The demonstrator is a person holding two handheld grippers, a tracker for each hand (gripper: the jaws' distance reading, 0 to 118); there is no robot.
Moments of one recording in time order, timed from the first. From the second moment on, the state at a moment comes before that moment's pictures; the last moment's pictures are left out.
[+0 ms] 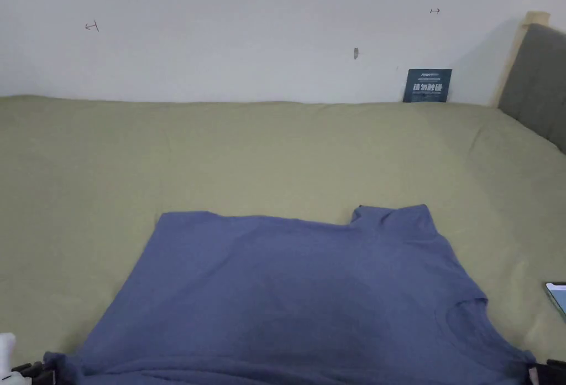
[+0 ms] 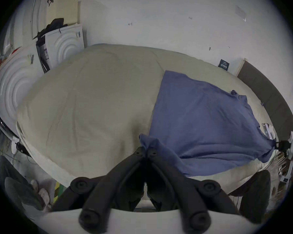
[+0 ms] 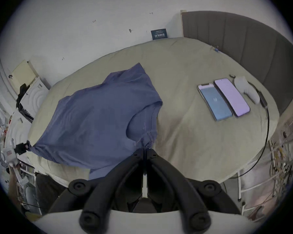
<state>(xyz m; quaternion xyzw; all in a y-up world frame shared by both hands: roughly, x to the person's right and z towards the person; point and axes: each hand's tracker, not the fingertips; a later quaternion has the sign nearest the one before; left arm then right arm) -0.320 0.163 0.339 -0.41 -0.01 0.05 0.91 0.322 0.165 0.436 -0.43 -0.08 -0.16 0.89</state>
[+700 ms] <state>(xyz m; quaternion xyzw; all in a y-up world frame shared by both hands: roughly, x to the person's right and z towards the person) -0.314 0.165 0.345 -0.40 0.00 0.05 0.92 0.317 0.158 0.429 -0.40 -0.12 -0.18 0.89</state>
